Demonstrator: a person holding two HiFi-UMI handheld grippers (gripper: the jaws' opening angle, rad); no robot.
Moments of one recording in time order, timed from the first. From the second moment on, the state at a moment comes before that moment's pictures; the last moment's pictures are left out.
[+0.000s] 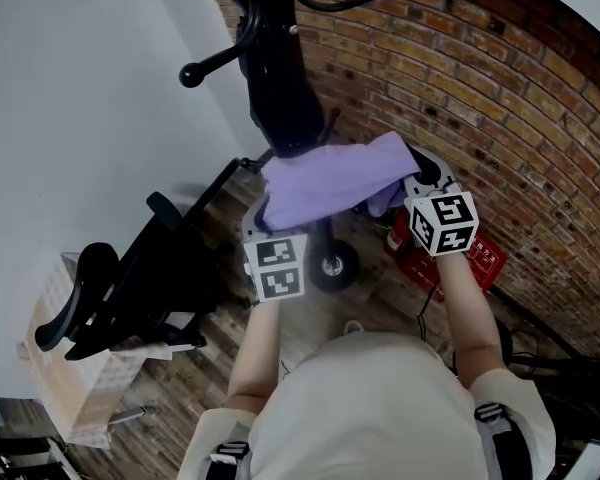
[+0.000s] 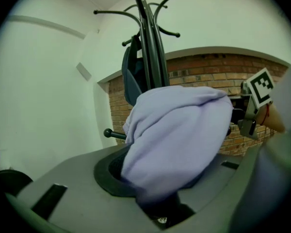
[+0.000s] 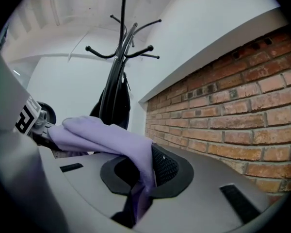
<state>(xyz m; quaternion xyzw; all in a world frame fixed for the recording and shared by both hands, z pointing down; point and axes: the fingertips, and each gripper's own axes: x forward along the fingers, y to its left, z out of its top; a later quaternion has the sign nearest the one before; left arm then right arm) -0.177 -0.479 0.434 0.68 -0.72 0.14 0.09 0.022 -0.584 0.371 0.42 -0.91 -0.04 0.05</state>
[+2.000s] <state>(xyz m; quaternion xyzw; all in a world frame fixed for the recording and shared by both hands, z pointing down) -0.131 -0.438 0.537 0.73 -0.66 0.07 0.18 -0.014 -0.497 0.542 0.36 -0.92 0.08 0.15</state>
